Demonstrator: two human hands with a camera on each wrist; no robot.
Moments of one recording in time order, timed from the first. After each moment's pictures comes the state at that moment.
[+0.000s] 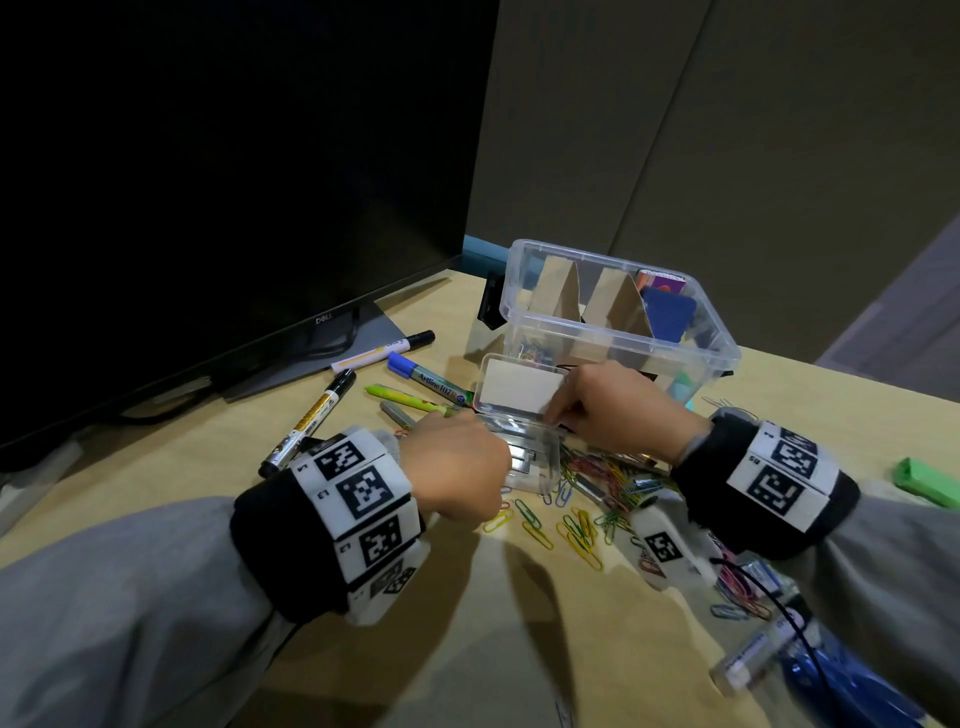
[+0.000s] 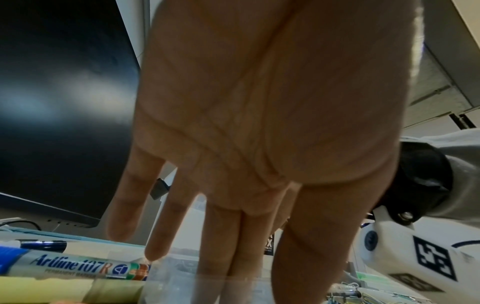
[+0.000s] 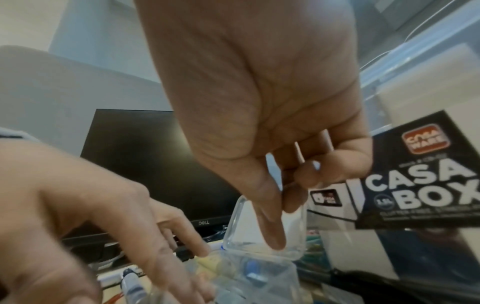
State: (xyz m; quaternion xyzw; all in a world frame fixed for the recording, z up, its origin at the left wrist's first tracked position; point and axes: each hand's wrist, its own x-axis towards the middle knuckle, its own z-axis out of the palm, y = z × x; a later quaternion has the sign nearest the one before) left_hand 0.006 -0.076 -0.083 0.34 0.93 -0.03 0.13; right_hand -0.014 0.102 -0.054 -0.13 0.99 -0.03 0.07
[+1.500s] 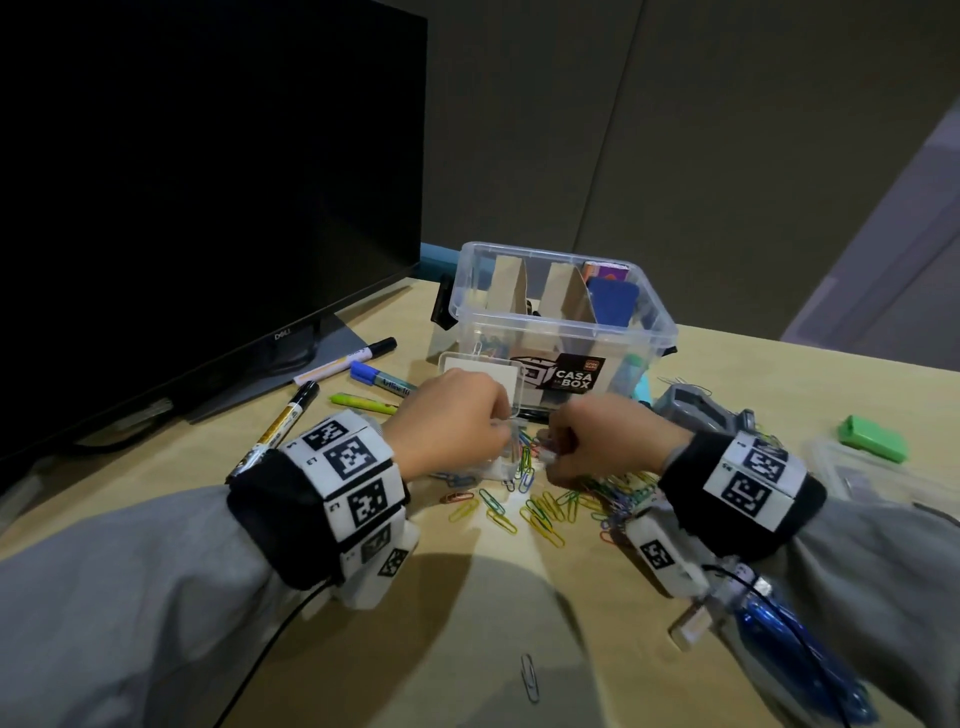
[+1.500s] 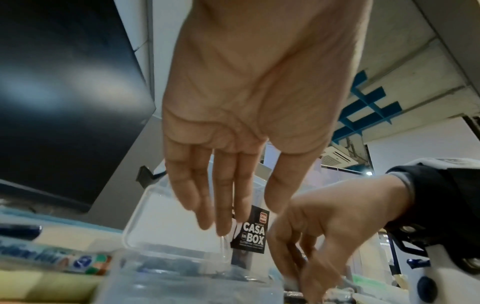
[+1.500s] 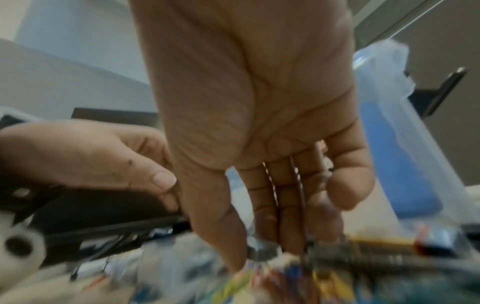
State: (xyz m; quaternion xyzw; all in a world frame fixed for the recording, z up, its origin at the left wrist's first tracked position) left_hand 0.004 -0.051 -0.063 0.29 0.94 0.21 0.04; right_hand 0.014 0.138 -0.073 -0.12 0.98 0.02 0.12
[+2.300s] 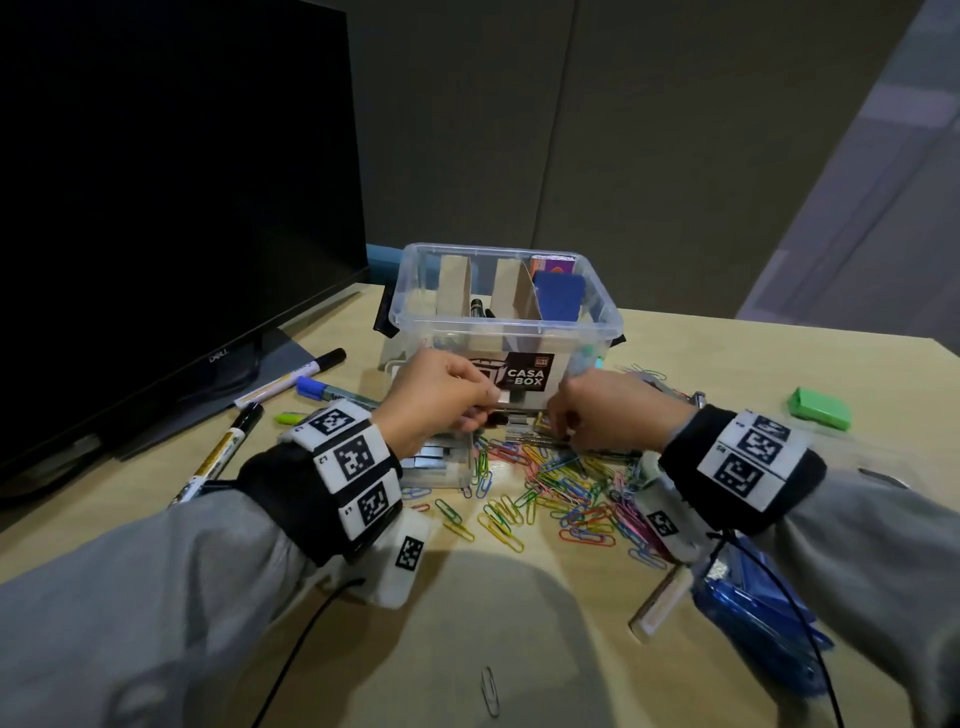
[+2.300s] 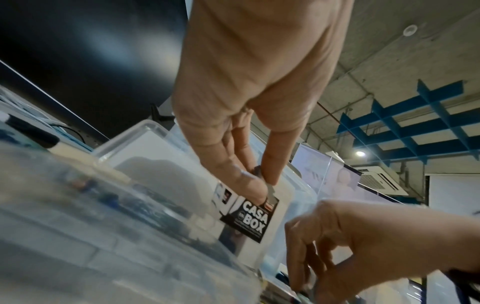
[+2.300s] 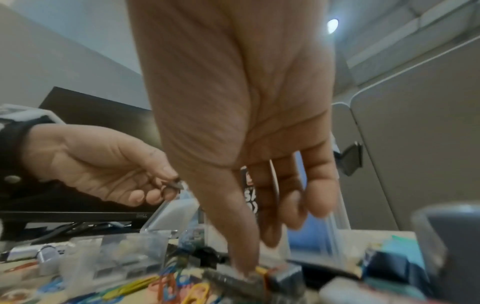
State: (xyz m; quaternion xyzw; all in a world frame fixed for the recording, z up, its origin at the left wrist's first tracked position) left_hand -0.026 -0.010 -0.073 0.09 0.77 0.60 0.19; right_hand 0.013 0.187 -0.061 -0.12 0.99 0.06 0.11
